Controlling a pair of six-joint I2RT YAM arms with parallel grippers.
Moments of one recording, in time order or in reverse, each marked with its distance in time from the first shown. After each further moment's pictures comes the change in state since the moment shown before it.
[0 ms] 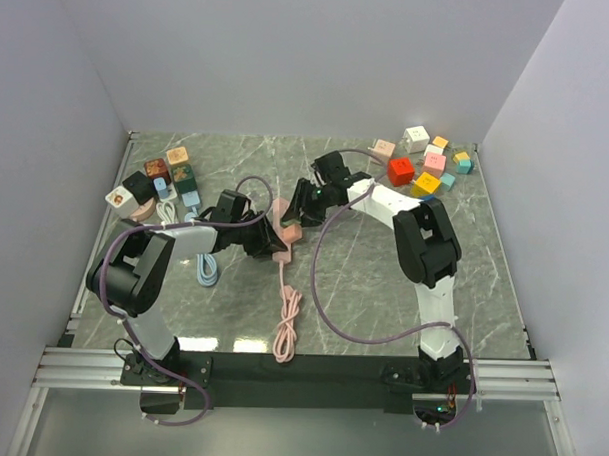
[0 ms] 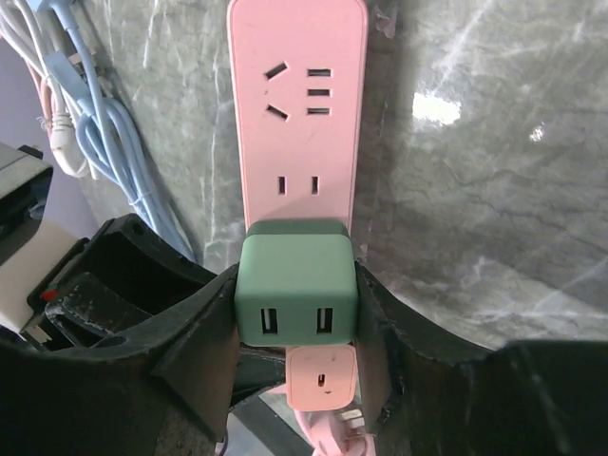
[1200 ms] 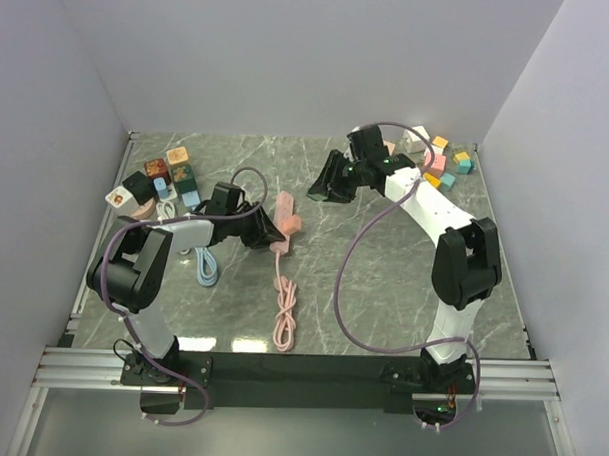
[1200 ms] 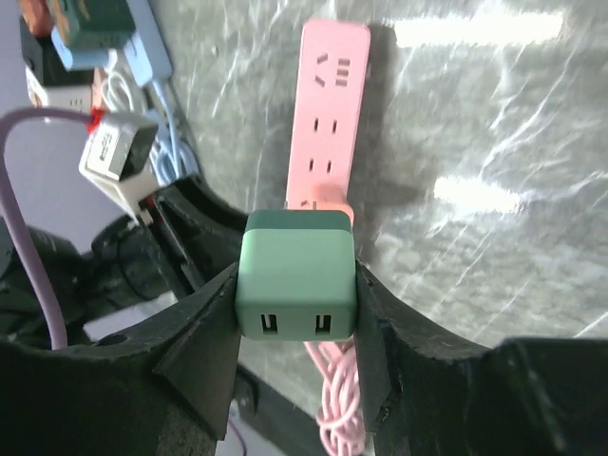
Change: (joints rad) left arm 0.052 0.021 0.040 0.023 0.036 0.000; right arm -0.108 -0.270 -0.004 -0.170 0.090 -0.021
